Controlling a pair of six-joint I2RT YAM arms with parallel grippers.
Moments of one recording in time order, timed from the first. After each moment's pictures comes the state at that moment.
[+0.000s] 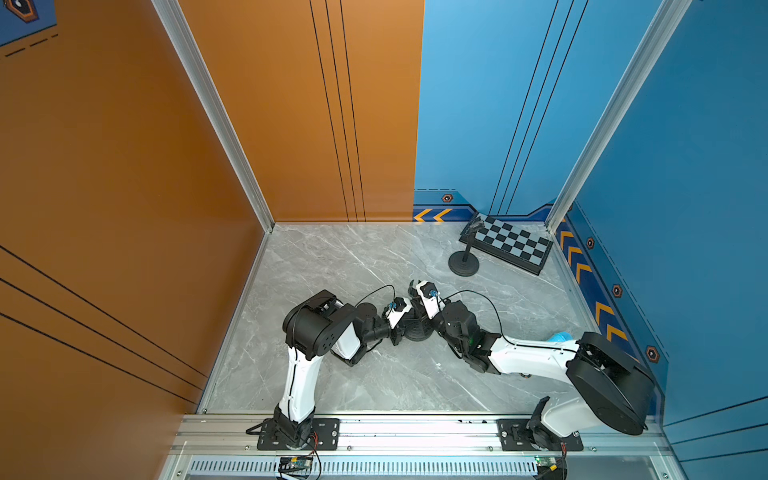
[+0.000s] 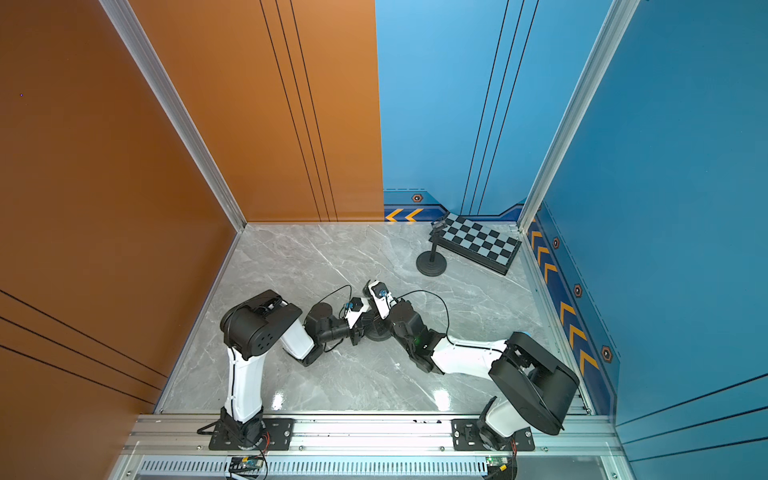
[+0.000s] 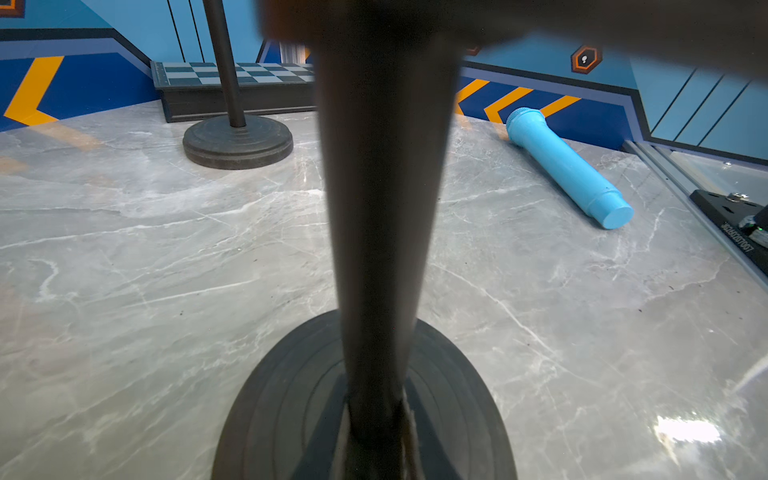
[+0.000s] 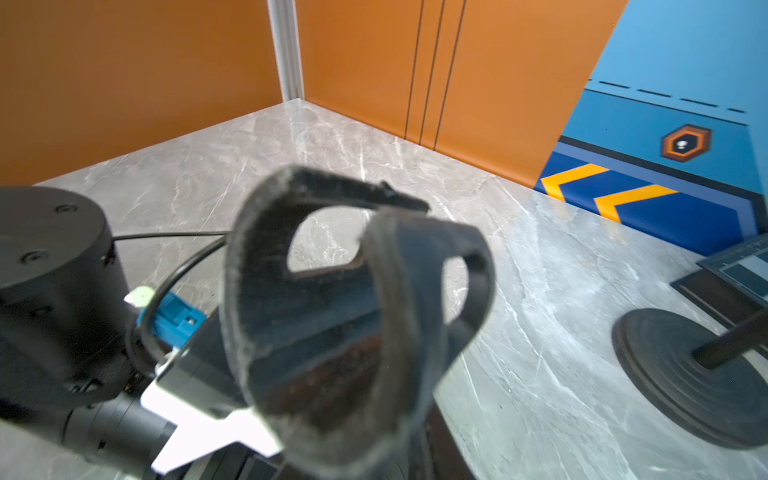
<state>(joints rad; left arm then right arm) -0.56 2.08 0.53 1.30 0.59 0.03 0.89 1.52 0.60 0.63 0.32 0.05</state>
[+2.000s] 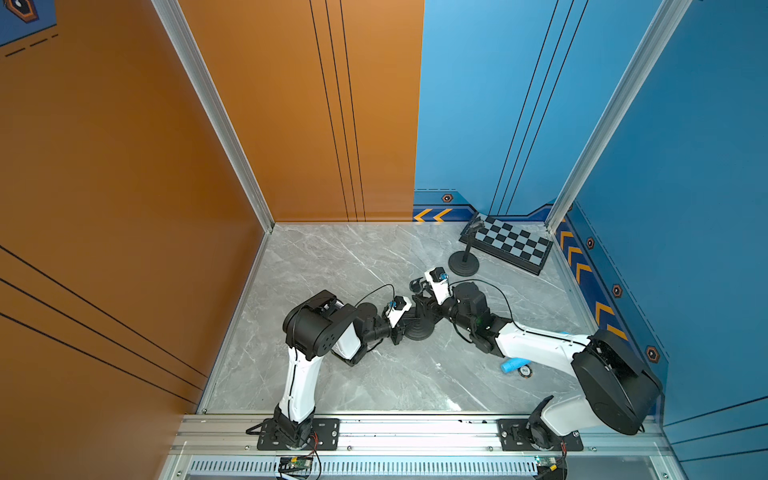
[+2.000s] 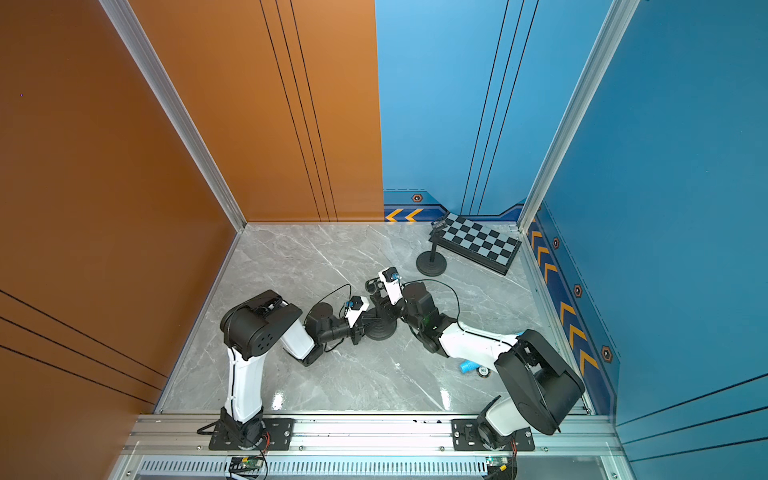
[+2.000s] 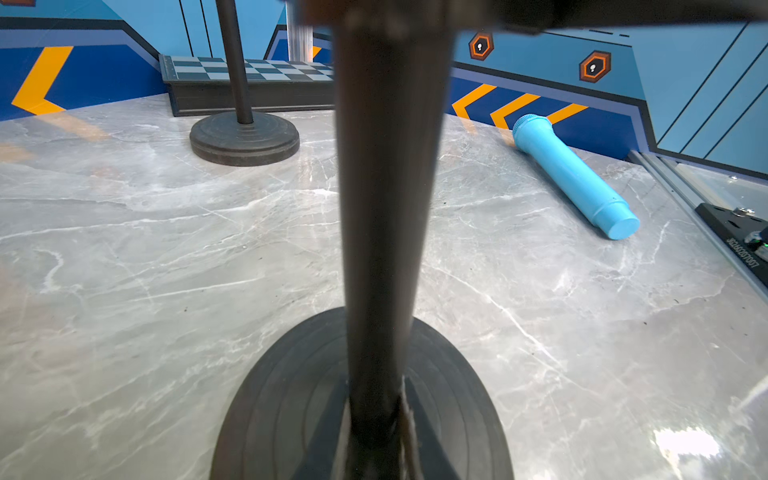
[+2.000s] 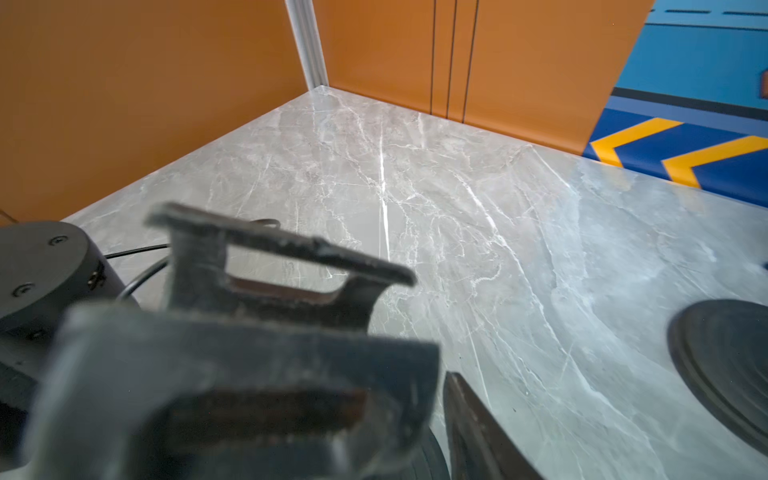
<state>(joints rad) -0.56 2.08 0.54 1.30 0.58 0.00 0.62 1.48 0.71 0.41 -0.22 0.07</state>
